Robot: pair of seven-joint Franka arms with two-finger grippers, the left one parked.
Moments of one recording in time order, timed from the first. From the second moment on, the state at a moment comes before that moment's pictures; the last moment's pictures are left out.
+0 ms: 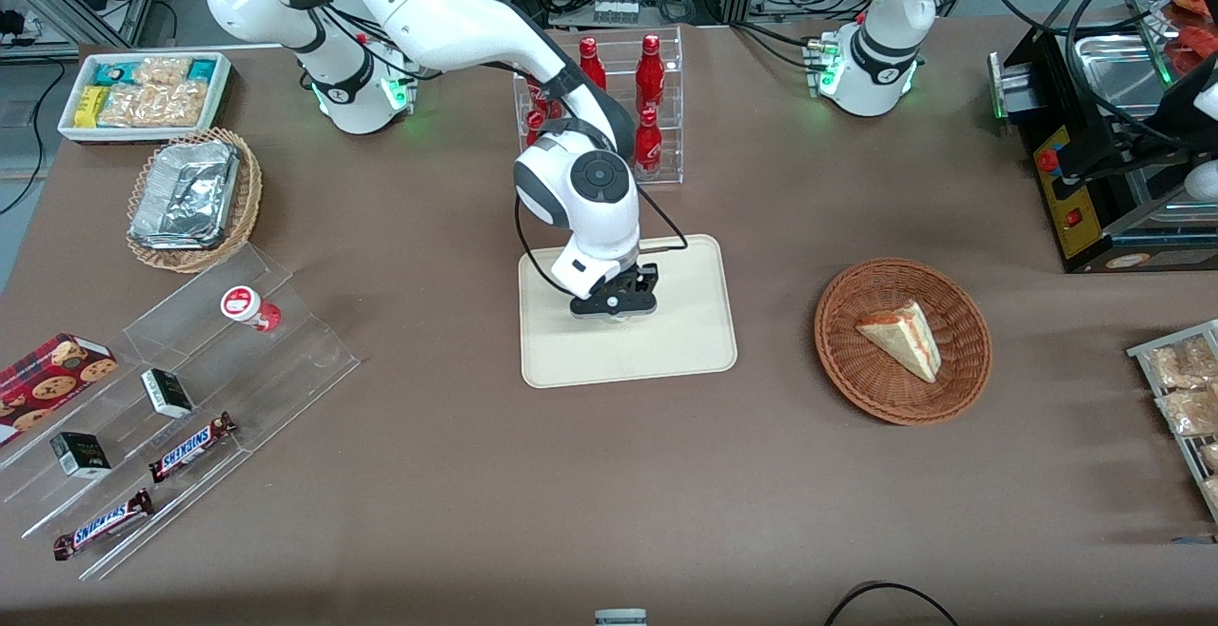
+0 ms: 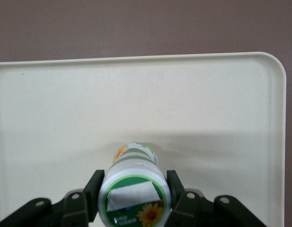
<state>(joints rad) 0.91 0.68 -0.12 -1.56 0.04 2.30 0.78</state>
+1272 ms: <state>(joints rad) 0.93 0.71 -0.13 -1.55 0.07 2.35 0.80</state>
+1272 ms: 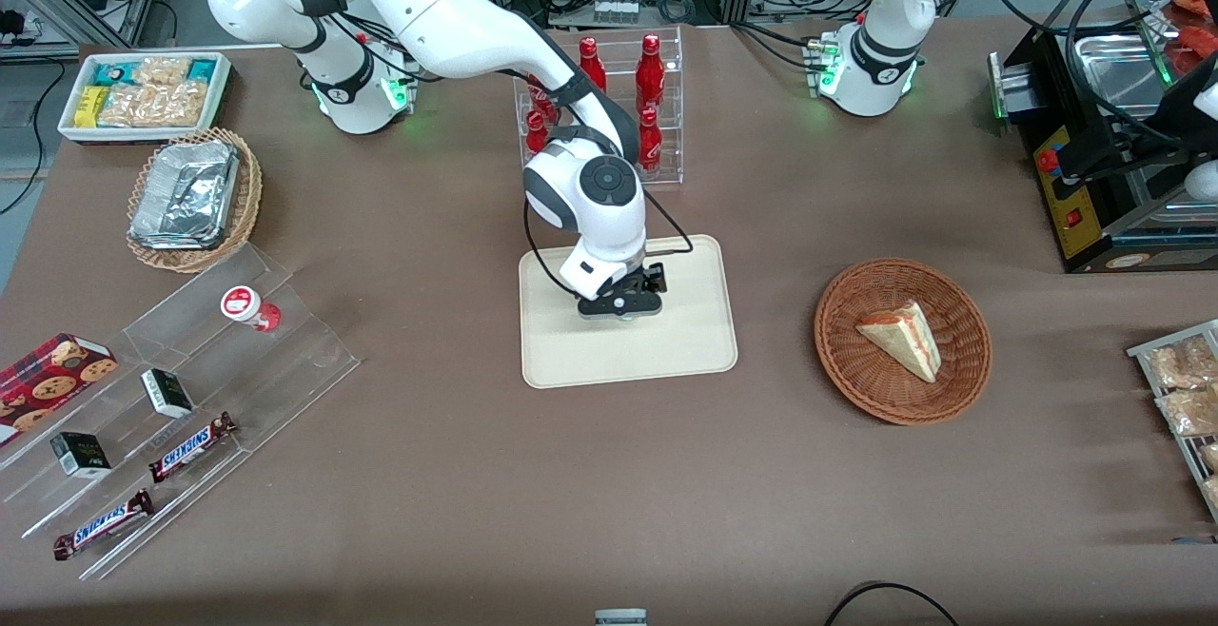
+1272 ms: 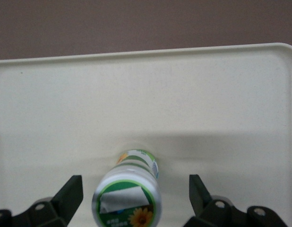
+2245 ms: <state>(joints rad) 0.48 0.12 -0.15 -1.57 0.11 1.59 0.47</state>
